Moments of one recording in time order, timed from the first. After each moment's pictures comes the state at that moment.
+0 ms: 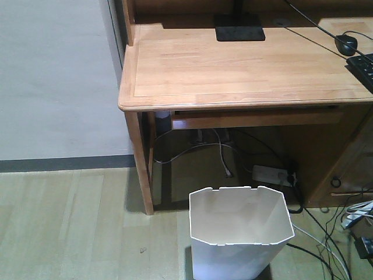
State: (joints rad) left arm 0.07 -0.01 0.03 0.02 0.21 0.00; right arm 0.02 0.00 0.03 -0.06 0.07 -0.01
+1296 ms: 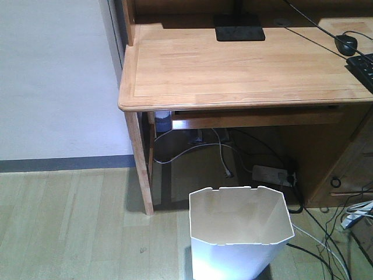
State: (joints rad) left arm 0.07 -0.01 0.03 0.02 0.21 0.00; right arm 0.02 0.28 -0.35 -0.07 0.17 -0.01
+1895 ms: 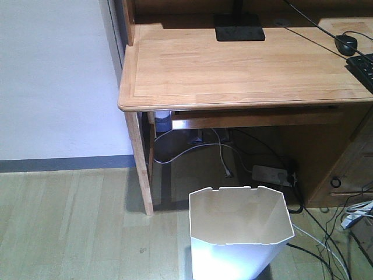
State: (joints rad) left arm 0.07 -0.01 0.03 0.02 0.21 0.00; right arm 0.02 0.29 -0.35 -0.07 0.20 -0.01
